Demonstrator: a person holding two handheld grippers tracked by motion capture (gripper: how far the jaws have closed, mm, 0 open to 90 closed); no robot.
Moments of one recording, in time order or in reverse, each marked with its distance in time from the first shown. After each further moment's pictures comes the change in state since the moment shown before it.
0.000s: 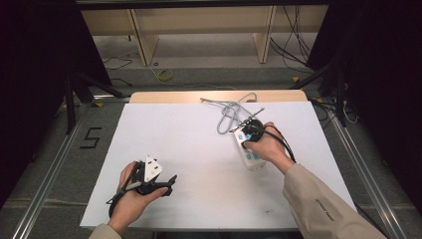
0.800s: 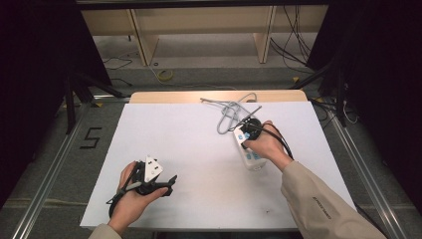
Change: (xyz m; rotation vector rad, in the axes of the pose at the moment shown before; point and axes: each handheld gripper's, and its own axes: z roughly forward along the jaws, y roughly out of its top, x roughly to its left) left arm -0.001 0.000 0.000 -0.003 -0.001 0.001; right arm 0.001 0.007 0.001 0.062 0.000 0.030
